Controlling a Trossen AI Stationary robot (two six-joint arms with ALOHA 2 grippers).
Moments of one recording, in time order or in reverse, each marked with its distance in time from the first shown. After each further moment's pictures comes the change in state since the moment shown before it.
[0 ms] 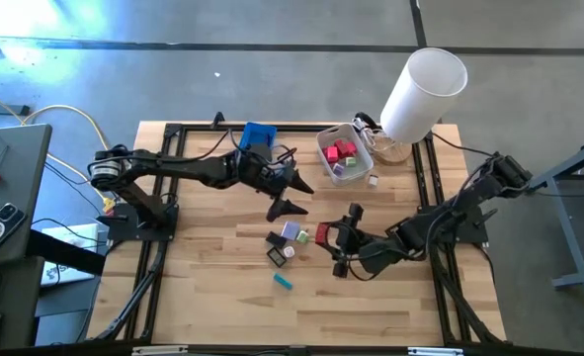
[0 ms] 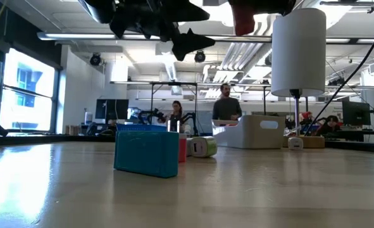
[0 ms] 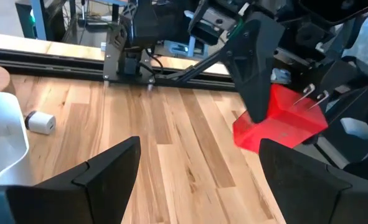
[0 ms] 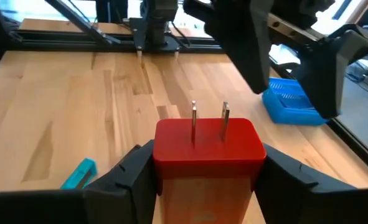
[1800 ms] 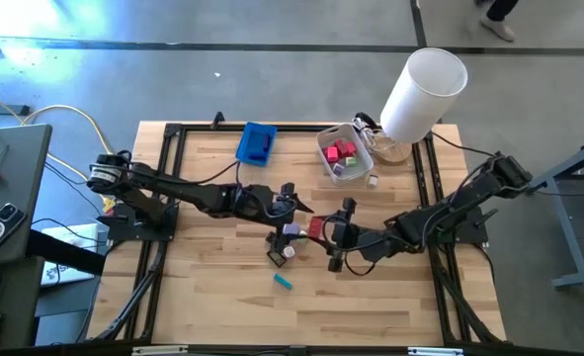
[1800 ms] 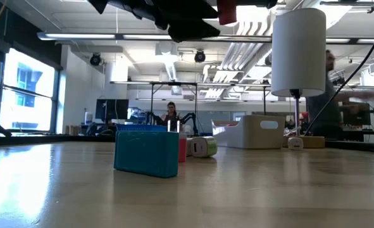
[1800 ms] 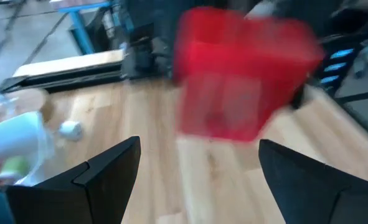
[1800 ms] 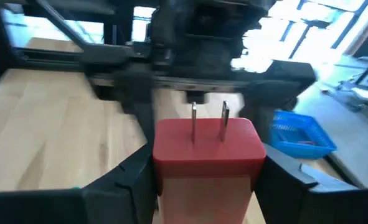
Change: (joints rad) left arm -0.298 0.000 0.000 -0.049 -0.477 0.209; right arm -0.073 0.000 0.000 0.157 -0.049 -0.189
